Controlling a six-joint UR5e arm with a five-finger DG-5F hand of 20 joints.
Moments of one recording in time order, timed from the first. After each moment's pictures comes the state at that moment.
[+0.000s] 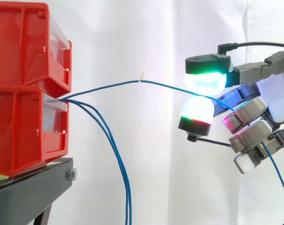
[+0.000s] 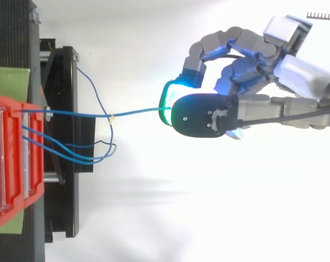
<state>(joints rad) 0.27 -2.17 -1.14 -3.34 -0.88 0.12</state>
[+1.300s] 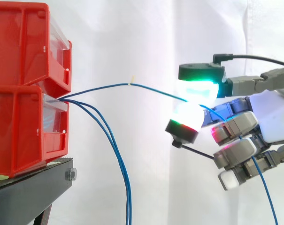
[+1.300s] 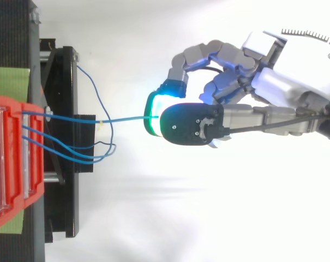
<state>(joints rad) 0.27 -2.19 -1.22 -3.13 -0.91 0.14</state>
